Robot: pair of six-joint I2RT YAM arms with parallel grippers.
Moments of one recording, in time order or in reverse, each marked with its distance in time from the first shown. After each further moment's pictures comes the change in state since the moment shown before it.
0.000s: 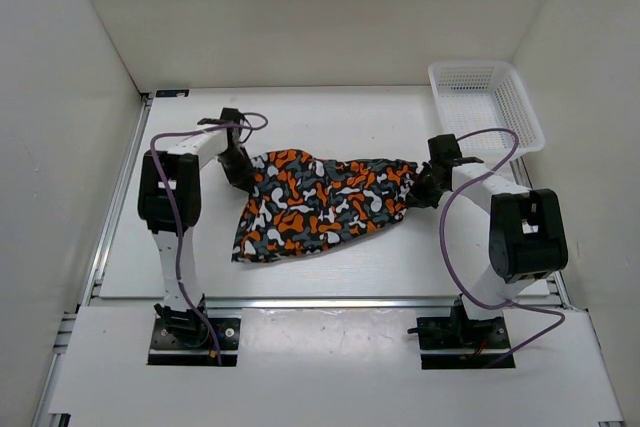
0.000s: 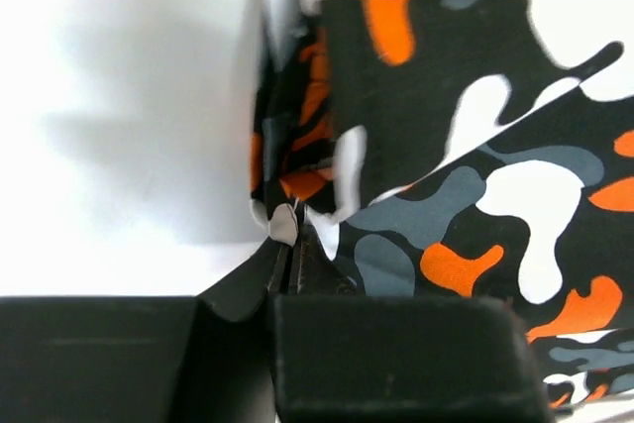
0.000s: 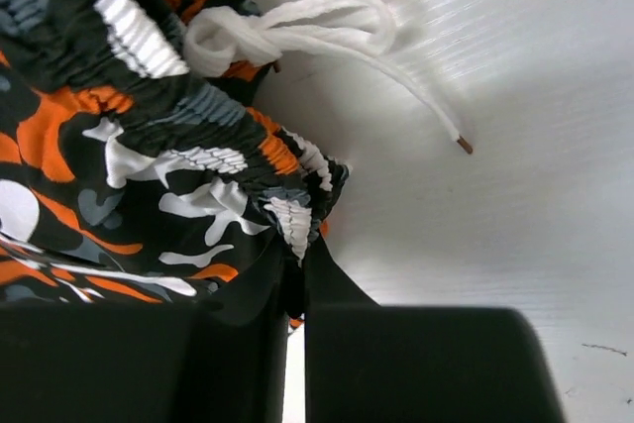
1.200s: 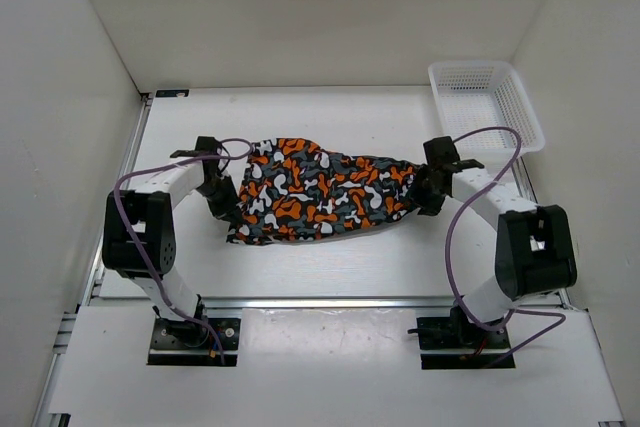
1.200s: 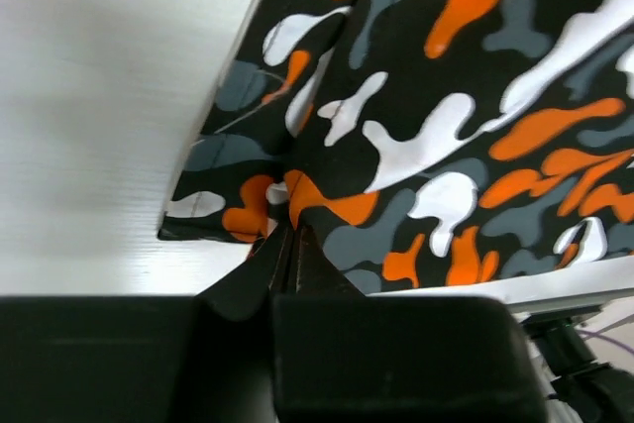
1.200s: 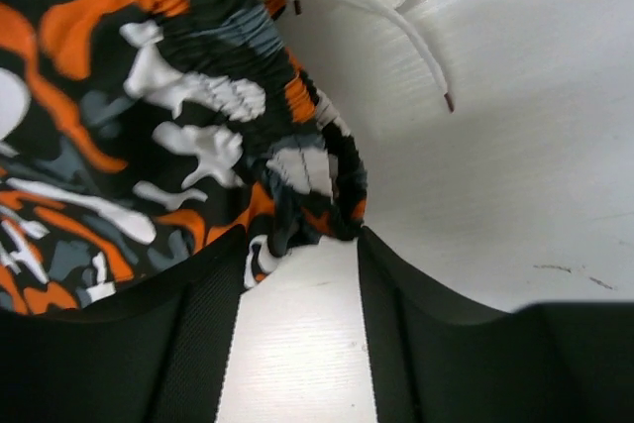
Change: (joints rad) left arm 0.069 -0.370 -0.415 0.032 0.140 0.088; right arm 0.057 -0.136 -0.027 -0.096 0.124 -0.002
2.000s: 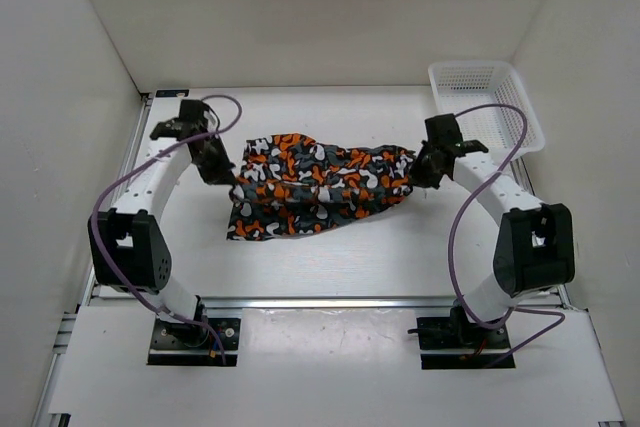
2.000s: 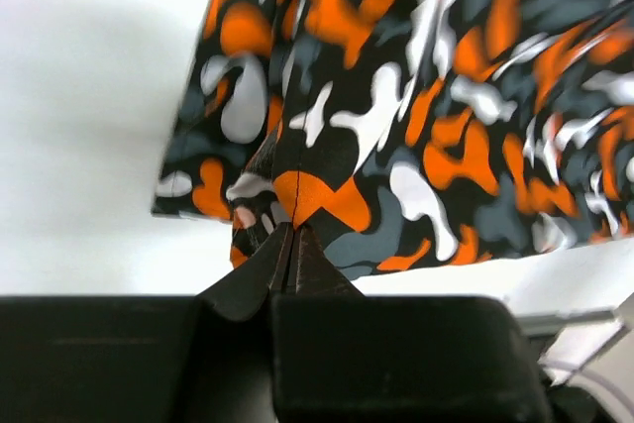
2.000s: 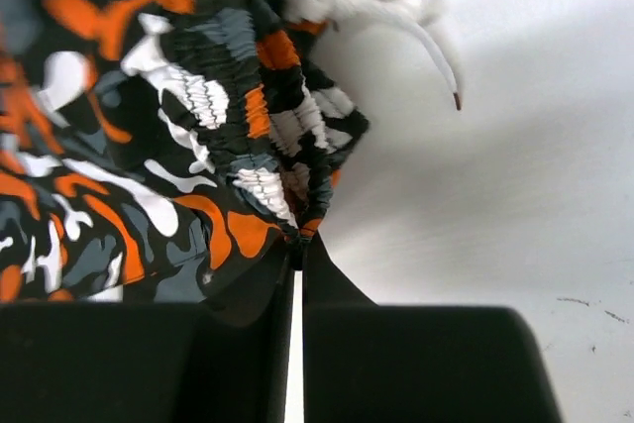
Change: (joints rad) left arm -0.001 -0.100 0.248 -0.110 -0.061 -0.018; right arm 0.003 0.049 0.164 -0.029 0.006 -0.009
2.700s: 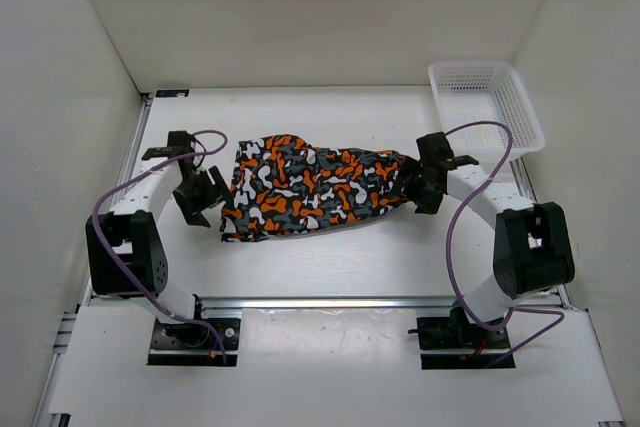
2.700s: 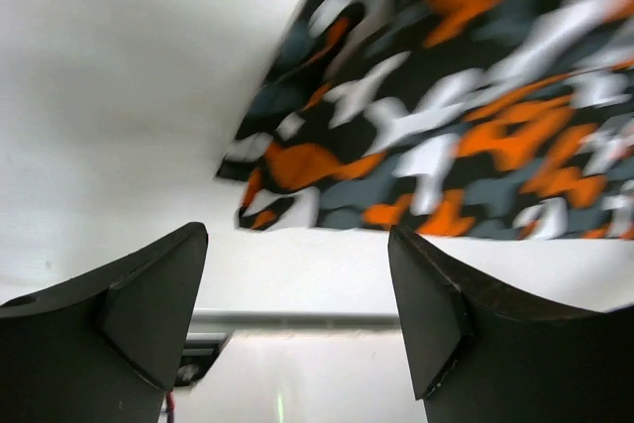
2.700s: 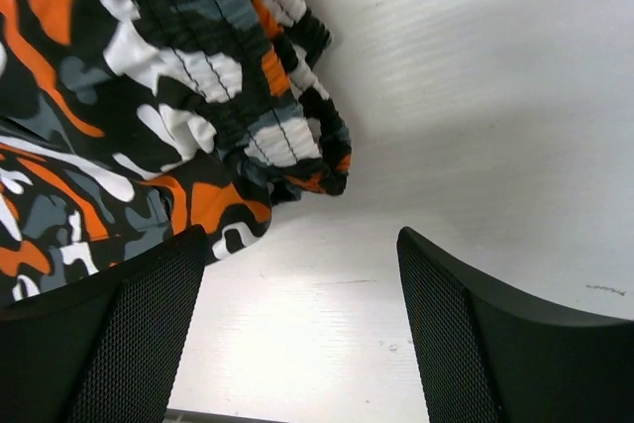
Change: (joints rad) left arm 0.126 -0.037 -0.223 -0.011 -0.001 0.042; right arm 0.040 -0.008 -0.122 0.038 -0.063 -0.022
